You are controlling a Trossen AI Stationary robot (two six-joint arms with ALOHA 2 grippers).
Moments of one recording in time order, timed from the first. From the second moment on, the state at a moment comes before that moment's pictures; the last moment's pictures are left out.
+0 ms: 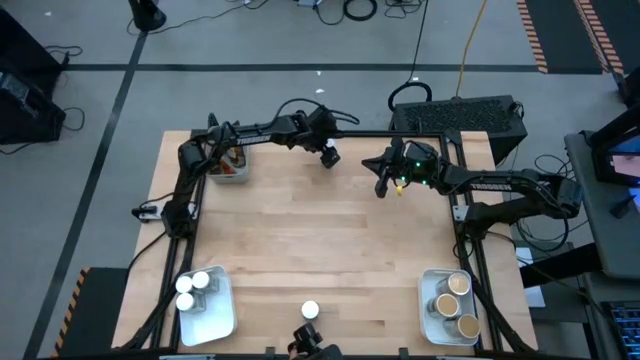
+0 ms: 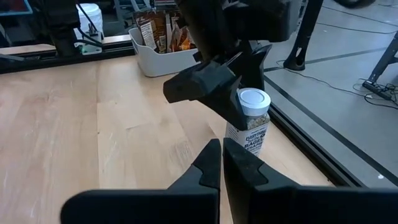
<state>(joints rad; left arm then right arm) 0.51 2.11 1.68 -0.52 -0.04 -0.05 -0.48 1.21 0.49 0.43 -0.09 -0.03</state>
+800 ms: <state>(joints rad) 0.50 2.06 1.74 -0.58 -0.03 -0.02 -0.48 1.21 0.49 0.41 -0.08 -0.04</state>
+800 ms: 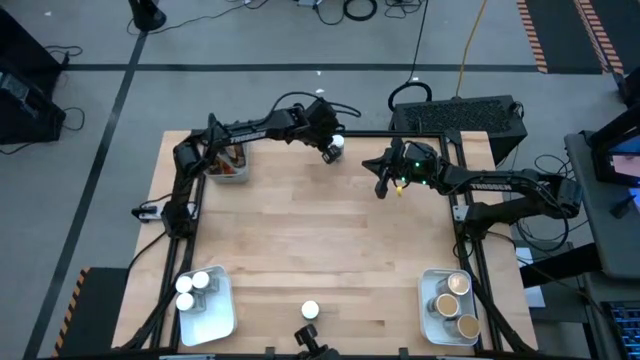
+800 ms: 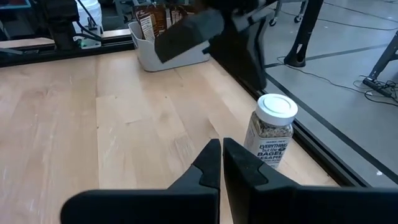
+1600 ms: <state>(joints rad) 0.50 2.06 1.76 -0.59 -0.04 -0.10 -0.48 1.21 0.49 0.39 -0.08 -0.04</state>
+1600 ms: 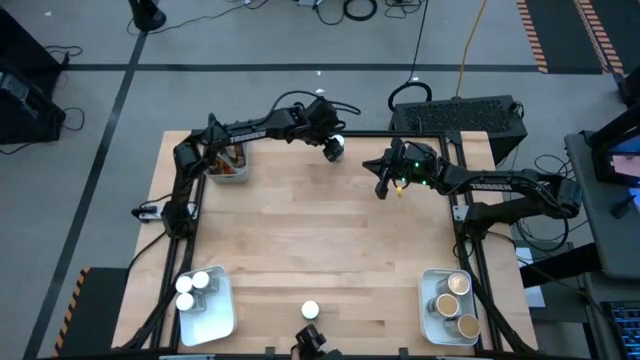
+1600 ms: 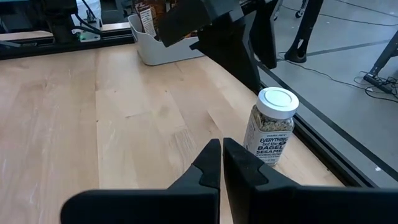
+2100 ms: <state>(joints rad) 0.46 2.13 1.76 -0.46 -0.13 -0.13 -0.48 1.21 0.49 0.38 -0.08 -0.04</state>
